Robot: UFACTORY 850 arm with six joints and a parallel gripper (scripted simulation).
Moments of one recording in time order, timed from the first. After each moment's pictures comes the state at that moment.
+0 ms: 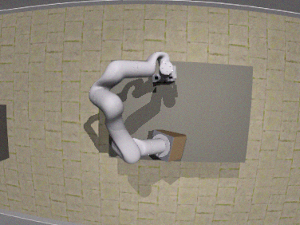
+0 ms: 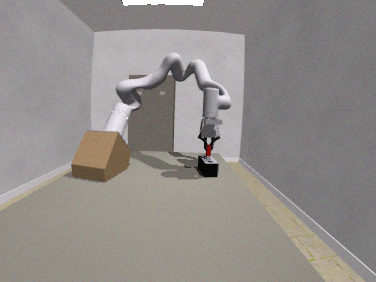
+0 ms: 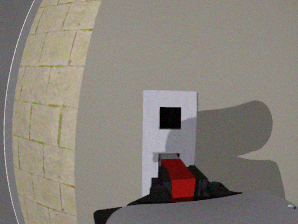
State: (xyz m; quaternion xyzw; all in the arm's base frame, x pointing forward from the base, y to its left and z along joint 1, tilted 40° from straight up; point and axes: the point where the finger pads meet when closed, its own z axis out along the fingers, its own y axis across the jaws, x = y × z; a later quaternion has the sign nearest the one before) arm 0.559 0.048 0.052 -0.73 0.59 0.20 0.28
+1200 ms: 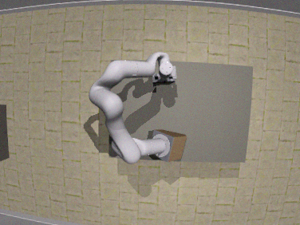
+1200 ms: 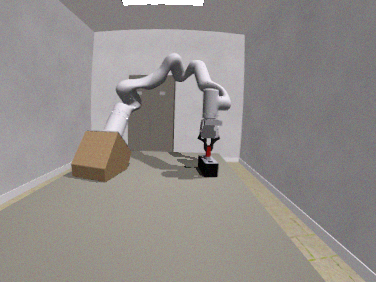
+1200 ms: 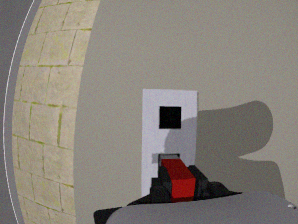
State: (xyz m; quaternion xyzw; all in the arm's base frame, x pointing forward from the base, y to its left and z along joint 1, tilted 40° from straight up) arm 0.558 0.051 0.049 -0.73 0.59 0.20 0.28
